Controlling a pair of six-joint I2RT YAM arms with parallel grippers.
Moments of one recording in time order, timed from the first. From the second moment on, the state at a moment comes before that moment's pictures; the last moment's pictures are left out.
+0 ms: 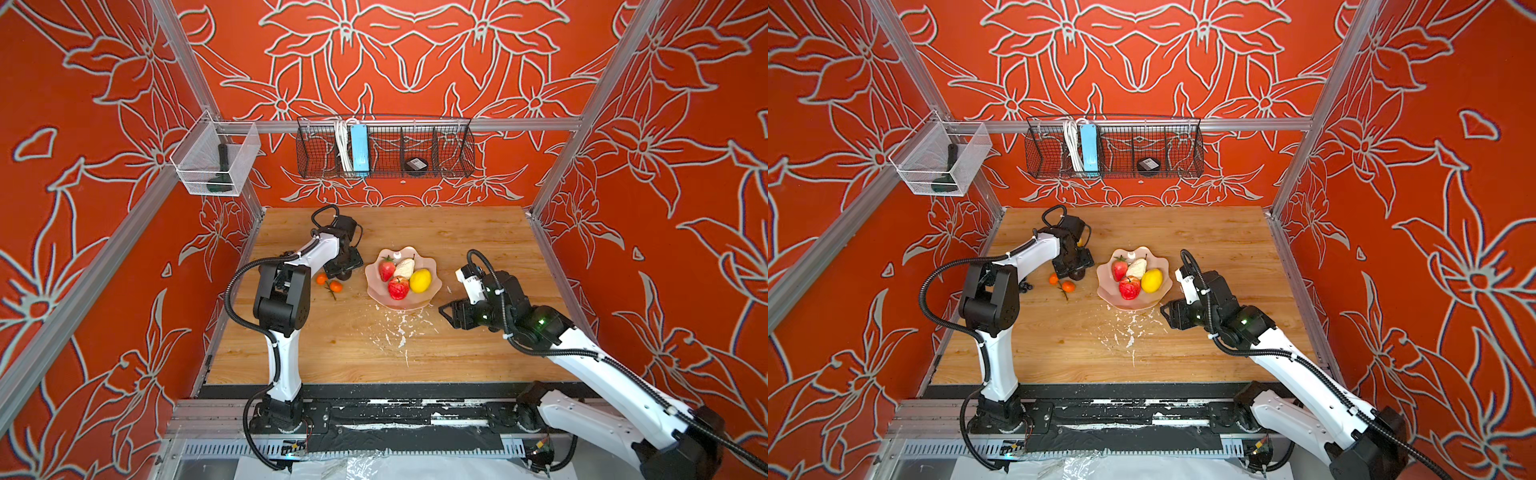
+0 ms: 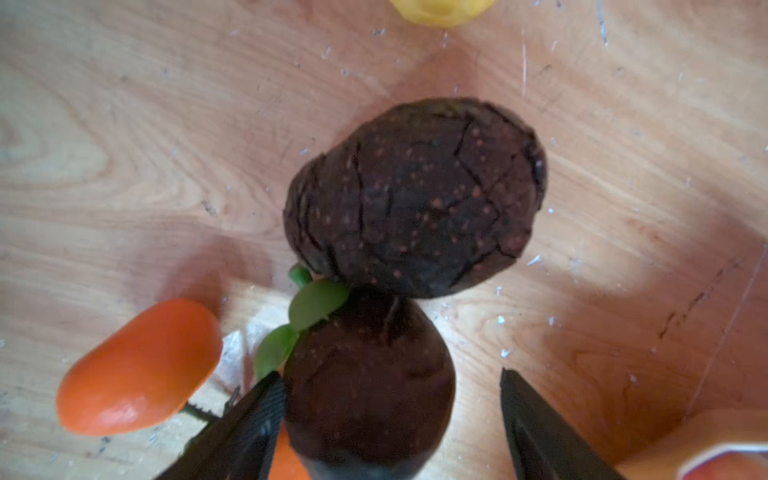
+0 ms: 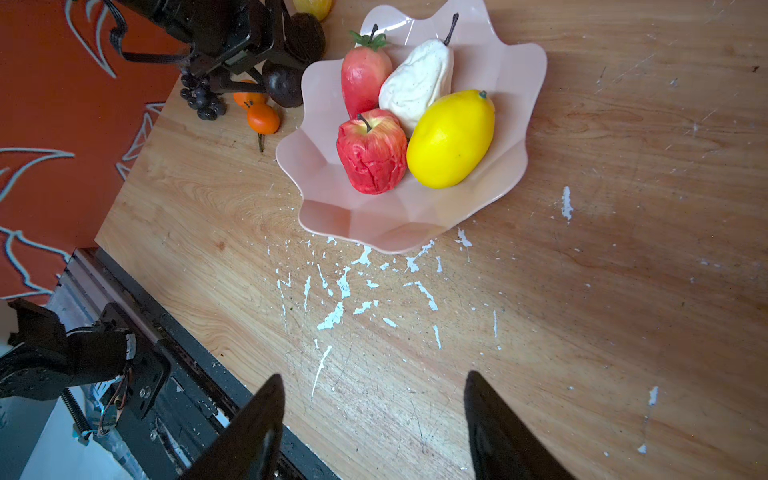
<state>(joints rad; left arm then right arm) -0.21 2.04 1.58 -0.81 -0.08 -0.69 0.59 0.94 0.78 -0.58 -0.23 0.39</state>
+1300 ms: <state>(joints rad) -0.26 2.08 1.57 -0.87 -0.23 -0.65 0.59 0.96 0.76 -0.58 -0.24 0.40</state>
